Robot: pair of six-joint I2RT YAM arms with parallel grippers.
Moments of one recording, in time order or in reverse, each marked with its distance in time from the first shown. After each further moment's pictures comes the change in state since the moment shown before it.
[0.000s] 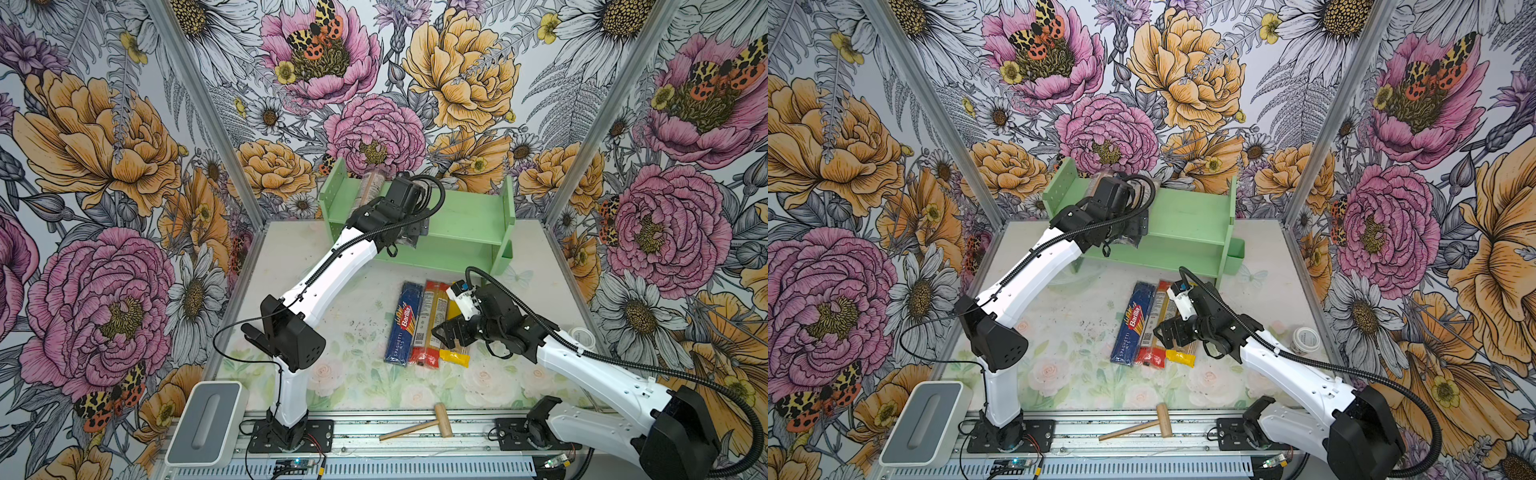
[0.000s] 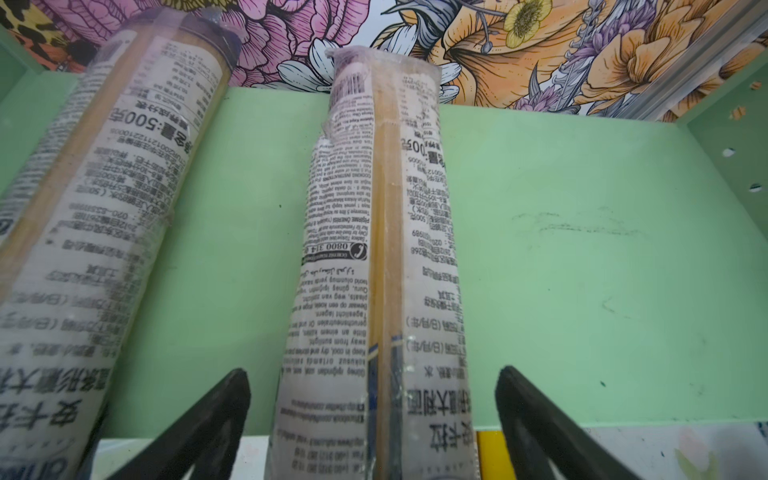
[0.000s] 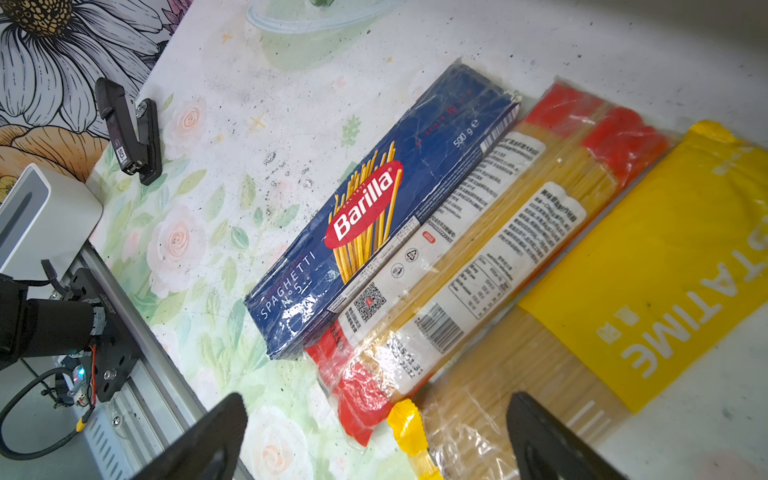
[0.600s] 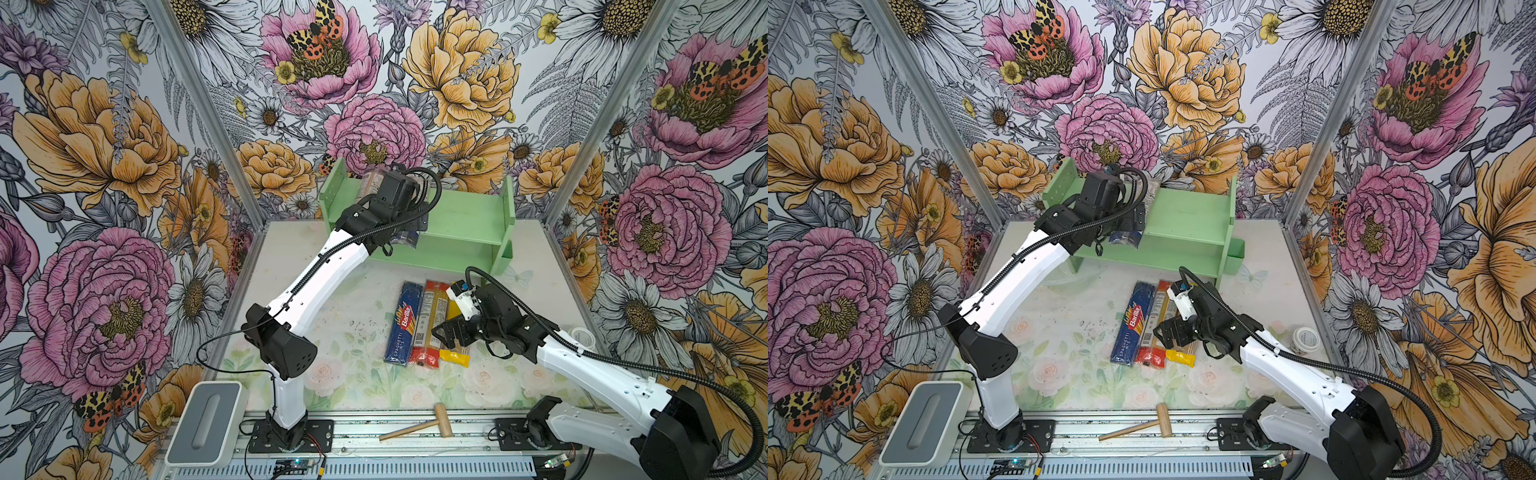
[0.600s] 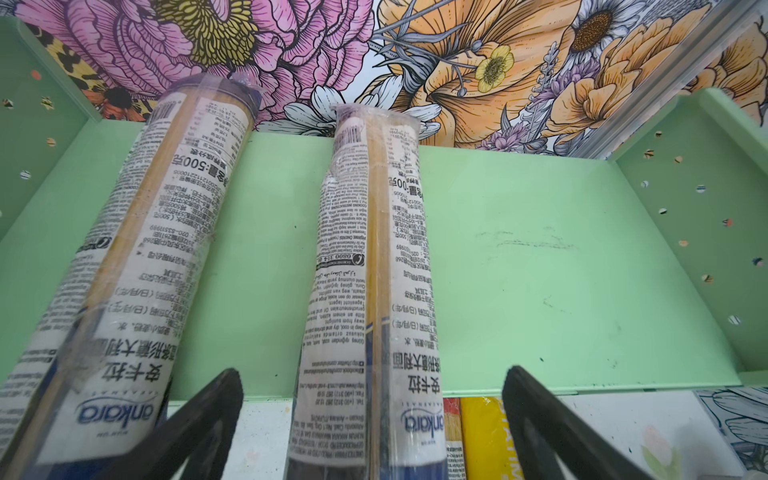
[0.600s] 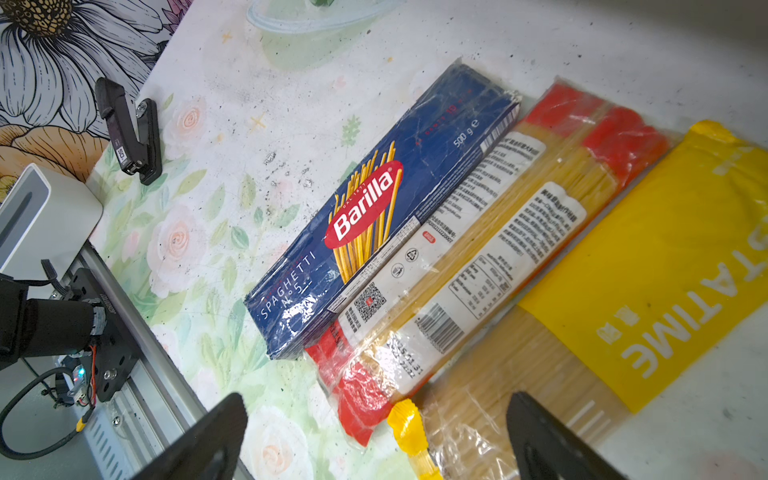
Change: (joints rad) left arm -0.020 -0.082 -0.017 0.007 -0.005 0.018; right arm 0.000 0.000 0.000 0.000 0.000 0.000
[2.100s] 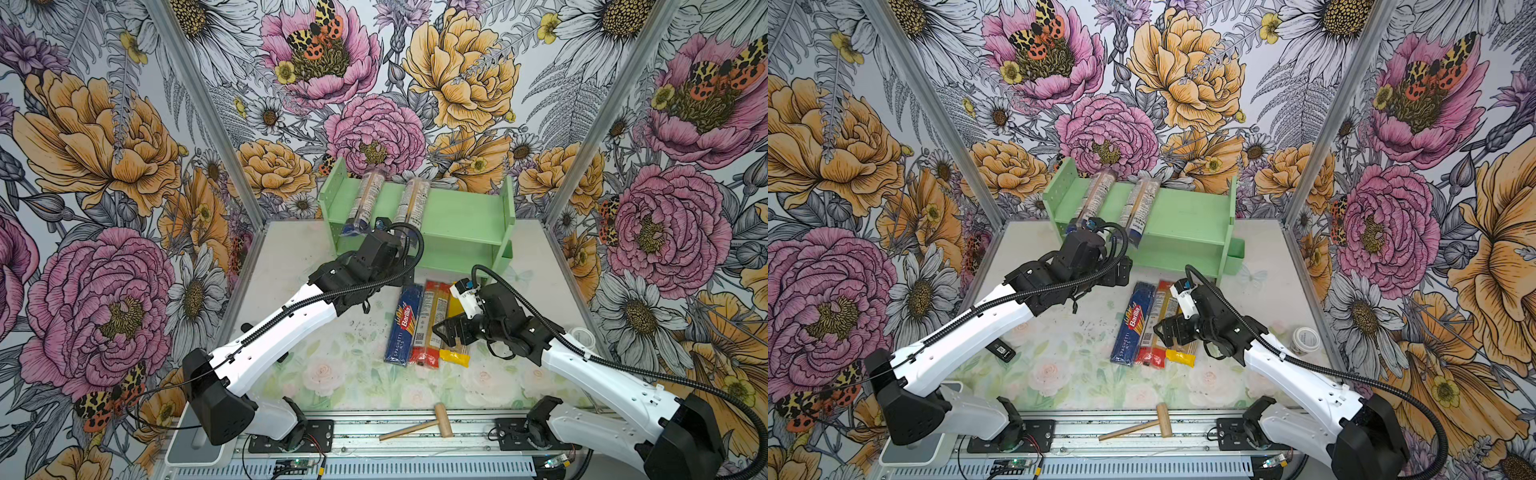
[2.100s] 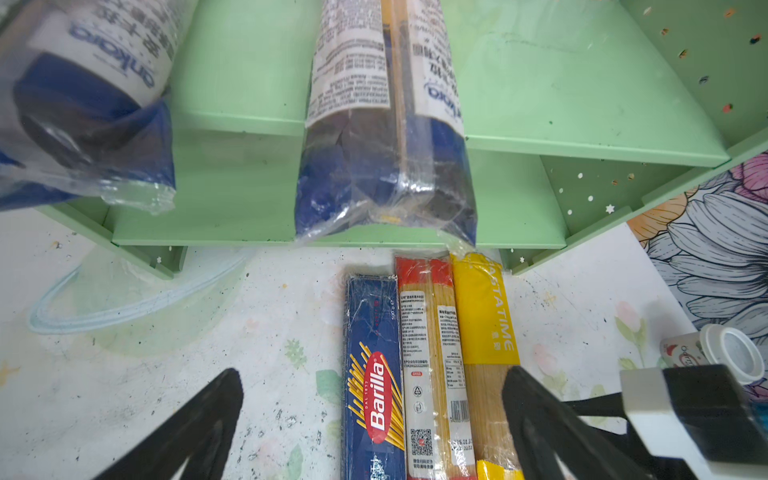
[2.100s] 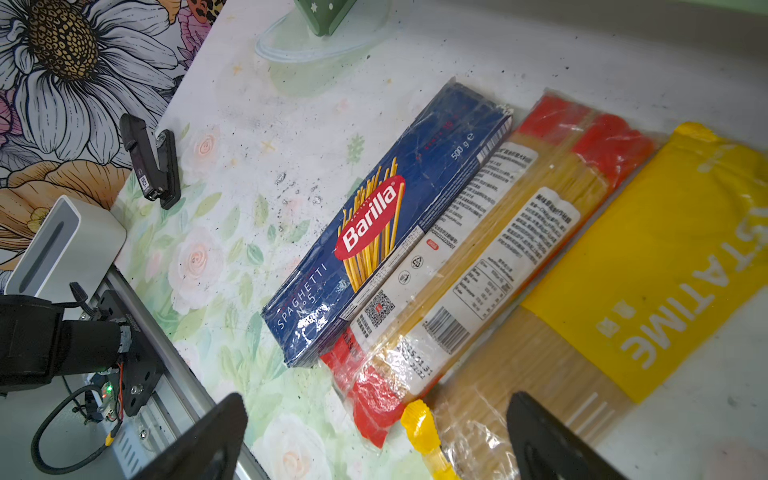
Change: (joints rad) left arm -0.113 -0.460 -0.734 0.171 0.000 -0.125; right arm 0.001 -0.044 0.000 0.000 0.003 0.065
